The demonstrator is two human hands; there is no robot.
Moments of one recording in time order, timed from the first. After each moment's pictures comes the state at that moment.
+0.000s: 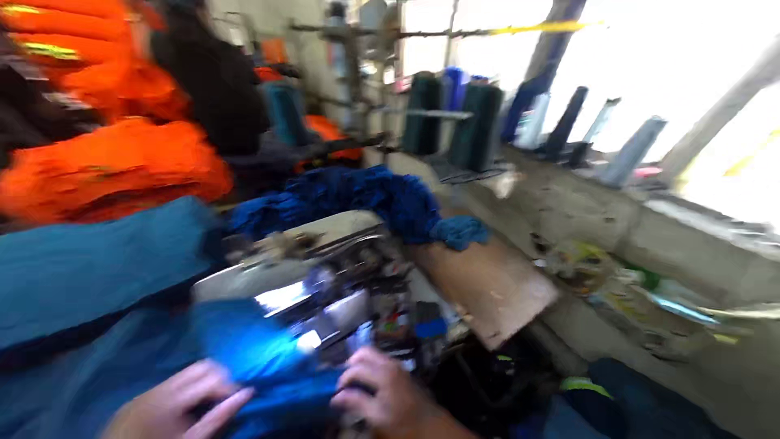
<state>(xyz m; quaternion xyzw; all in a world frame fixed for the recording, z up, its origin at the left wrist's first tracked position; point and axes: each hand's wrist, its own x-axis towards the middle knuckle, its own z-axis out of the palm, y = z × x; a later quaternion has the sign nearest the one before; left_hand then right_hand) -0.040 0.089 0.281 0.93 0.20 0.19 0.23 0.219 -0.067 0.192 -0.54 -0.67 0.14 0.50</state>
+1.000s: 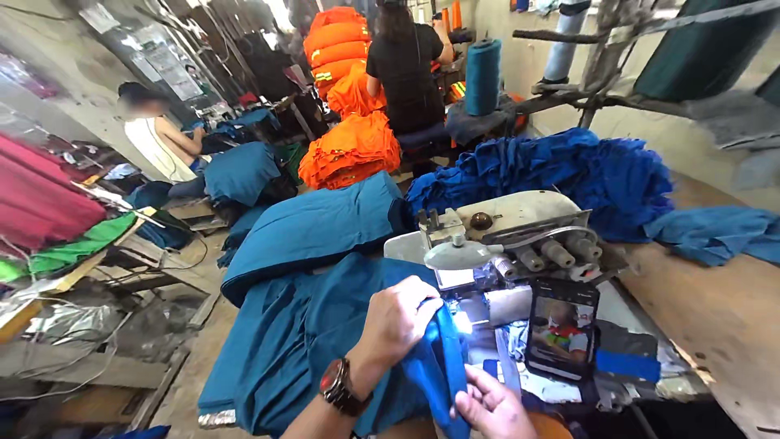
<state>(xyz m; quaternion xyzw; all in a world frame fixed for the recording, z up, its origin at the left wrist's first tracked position) 0.017 0.109 0.271 0.89 0.35 0.27 0.10 0.153 -0.057 0.179 -0.38 -0.33 0.59 0.63</state>
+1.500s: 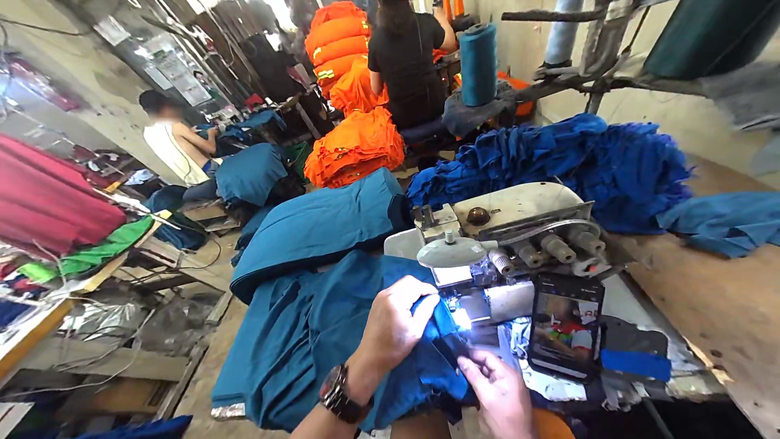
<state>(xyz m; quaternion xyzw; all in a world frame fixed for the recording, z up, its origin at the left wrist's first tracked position) 0.017 0.101 0.265 0.87 0.35 0.32 0.16 0.147 -0.033 0.149 -0.59 -0.35 0.38 0.62</state>
